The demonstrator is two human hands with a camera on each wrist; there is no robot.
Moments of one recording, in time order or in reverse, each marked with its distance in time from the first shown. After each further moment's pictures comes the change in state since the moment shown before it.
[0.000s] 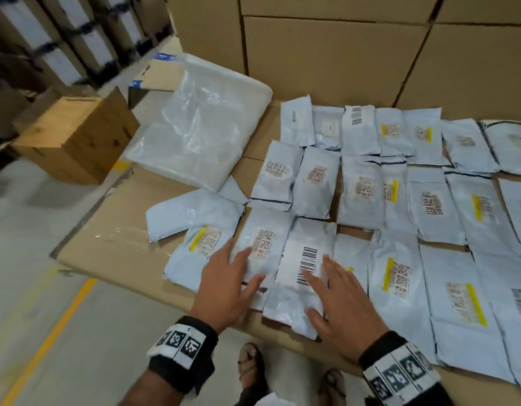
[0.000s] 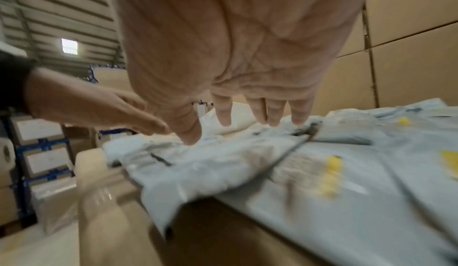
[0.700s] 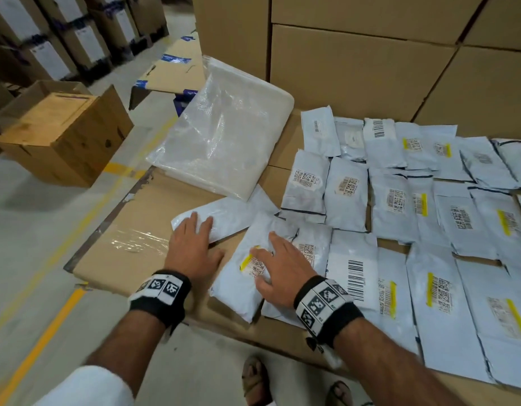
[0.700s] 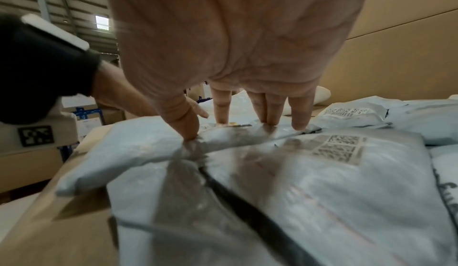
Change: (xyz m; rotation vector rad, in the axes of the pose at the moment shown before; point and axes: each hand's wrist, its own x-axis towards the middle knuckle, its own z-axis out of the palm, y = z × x) left_hand 0.083 -0.168 -0.041 0.147 0.040 -0.077; right_hand 0.148 -0.138 0.017 -0.029 -0.094 -0.069
